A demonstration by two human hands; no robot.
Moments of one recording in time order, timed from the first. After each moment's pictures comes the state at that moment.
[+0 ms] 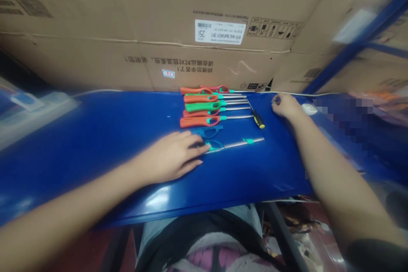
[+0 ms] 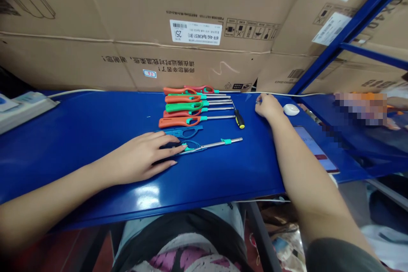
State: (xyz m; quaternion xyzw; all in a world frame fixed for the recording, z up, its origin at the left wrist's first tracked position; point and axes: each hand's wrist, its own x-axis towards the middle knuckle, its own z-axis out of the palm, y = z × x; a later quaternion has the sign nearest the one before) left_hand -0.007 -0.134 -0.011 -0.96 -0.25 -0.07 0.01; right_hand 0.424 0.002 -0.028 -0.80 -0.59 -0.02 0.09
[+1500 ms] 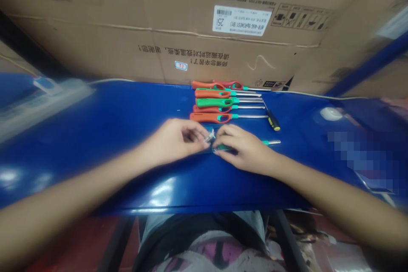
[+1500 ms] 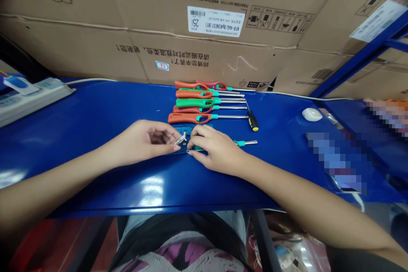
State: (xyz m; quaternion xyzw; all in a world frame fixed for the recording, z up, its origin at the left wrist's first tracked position) left_hand -0.003 -0.128 -0.006 -0.71 -0.44 -0.29 -0.47; right_hand 0.235 -0.125 -0.021 -0.30 -0.91 0.19 0.20
